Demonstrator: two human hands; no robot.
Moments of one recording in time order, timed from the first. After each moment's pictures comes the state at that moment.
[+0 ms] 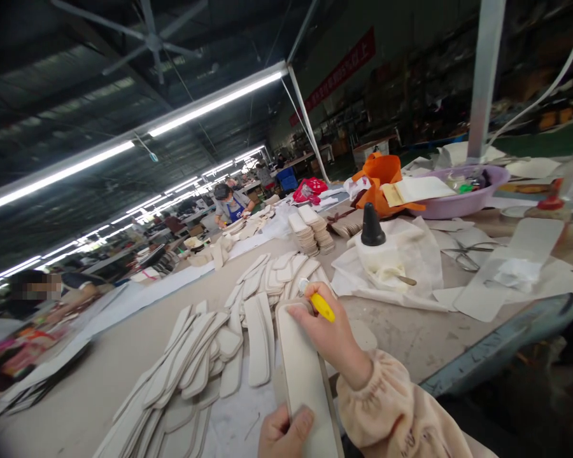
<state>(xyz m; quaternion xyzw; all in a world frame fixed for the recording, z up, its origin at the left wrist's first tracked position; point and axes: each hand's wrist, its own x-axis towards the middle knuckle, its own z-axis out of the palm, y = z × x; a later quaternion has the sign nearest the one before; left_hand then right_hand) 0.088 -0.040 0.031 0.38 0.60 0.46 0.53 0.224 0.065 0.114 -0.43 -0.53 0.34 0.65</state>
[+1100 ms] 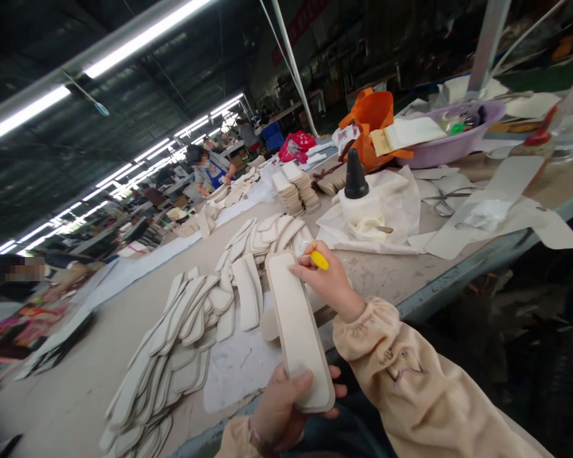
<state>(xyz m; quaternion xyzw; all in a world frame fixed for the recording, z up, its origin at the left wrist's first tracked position) 0.103 -0.081 0.045 0.29 0.38 0.37 0.80 0.255 0.064 0.077 -0.36 -0.45 0.49 0.65</state>
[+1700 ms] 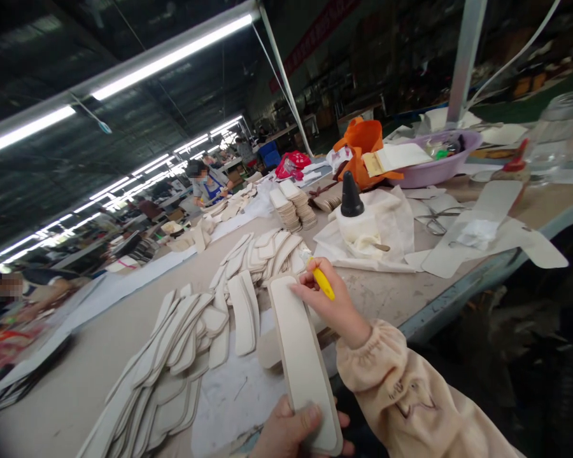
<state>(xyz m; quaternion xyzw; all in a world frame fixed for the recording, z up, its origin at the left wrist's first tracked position) 0.097 -0.069 0.021 0.27 0.35 0.31 0.84 0.260 0.056 0.088 -0.36 -0.49 0.45 0.65</state>
